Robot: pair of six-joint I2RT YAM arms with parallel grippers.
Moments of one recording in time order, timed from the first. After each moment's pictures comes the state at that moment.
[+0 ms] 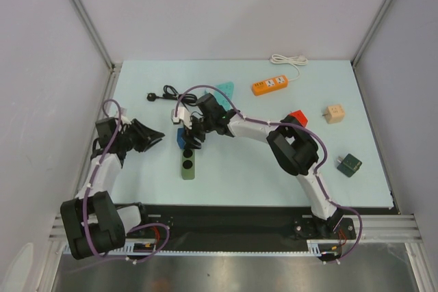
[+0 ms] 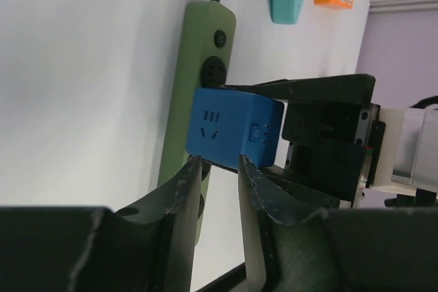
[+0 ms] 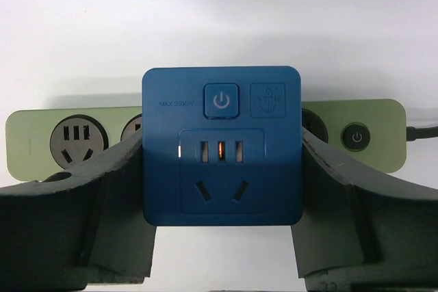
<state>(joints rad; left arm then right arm) 0.27 1.12 0.57 -0.18 0.67 -0.65 0.84 2.24 1.66 -0.11 -0.61 -0.48</state>
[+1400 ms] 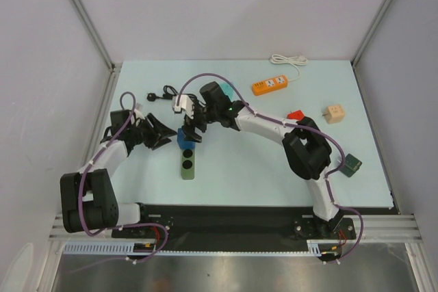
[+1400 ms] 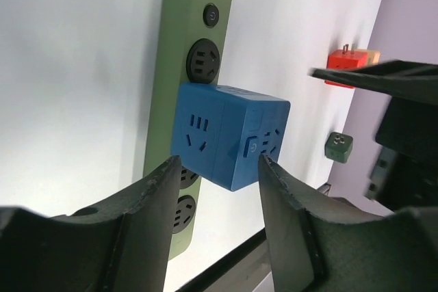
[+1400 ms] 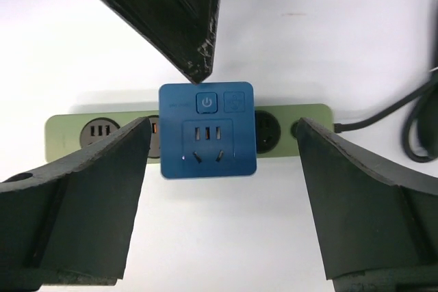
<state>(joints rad) 0.14 1.32 0.66 -0.17 0.69 -0.64 0.83 2.12 1.68 -0.16 -0.60 -0.48</state>
